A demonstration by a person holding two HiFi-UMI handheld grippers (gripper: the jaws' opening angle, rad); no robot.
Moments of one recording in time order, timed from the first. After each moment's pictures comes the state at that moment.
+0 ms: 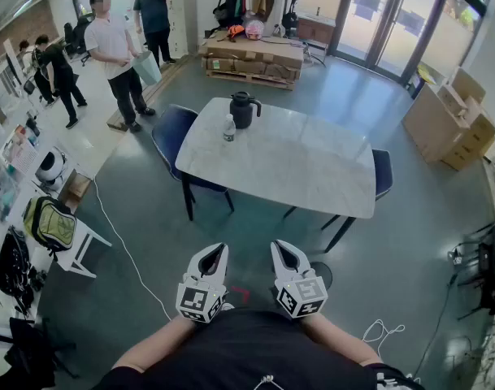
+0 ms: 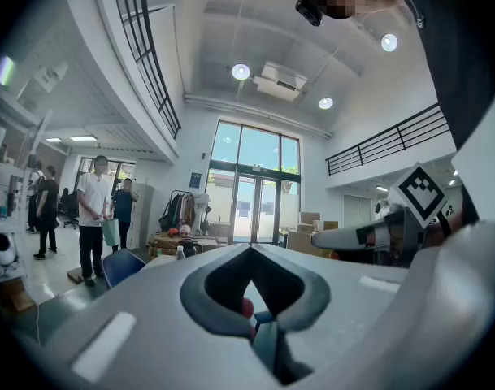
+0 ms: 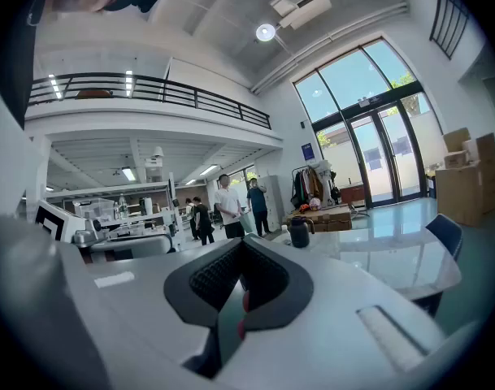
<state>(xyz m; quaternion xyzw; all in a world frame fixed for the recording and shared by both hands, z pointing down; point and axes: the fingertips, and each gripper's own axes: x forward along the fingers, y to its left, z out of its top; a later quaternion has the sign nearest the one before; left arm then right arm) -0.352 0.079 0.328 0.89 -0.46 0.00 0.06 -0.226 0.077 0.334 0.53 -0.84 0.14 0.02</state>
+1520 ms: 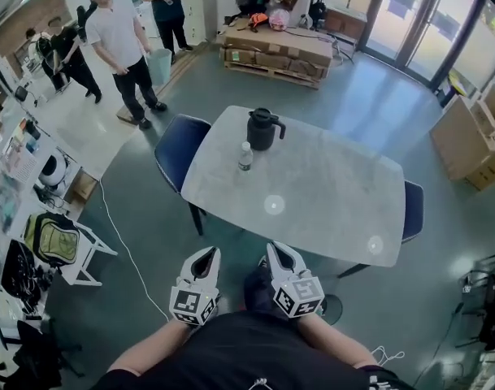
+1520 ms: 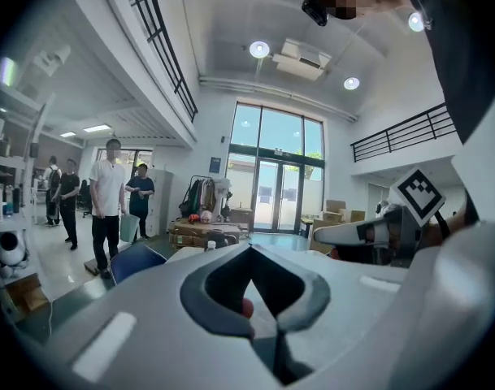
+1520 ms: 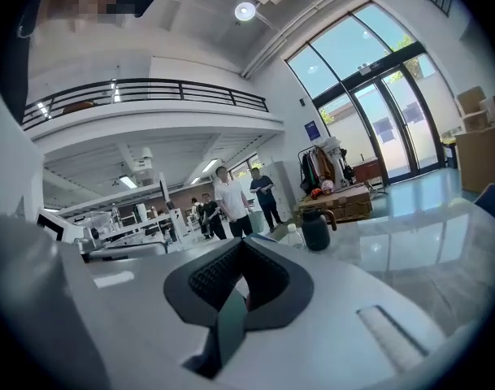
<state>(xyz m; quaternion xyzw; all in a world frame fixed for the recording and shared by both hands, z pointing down) -0.404 -0.163 0.372 0.85 -0.51 0.04 0.10 -0.268 -0.182 0.380 0.48 -0.85 0.20 0.02</state>
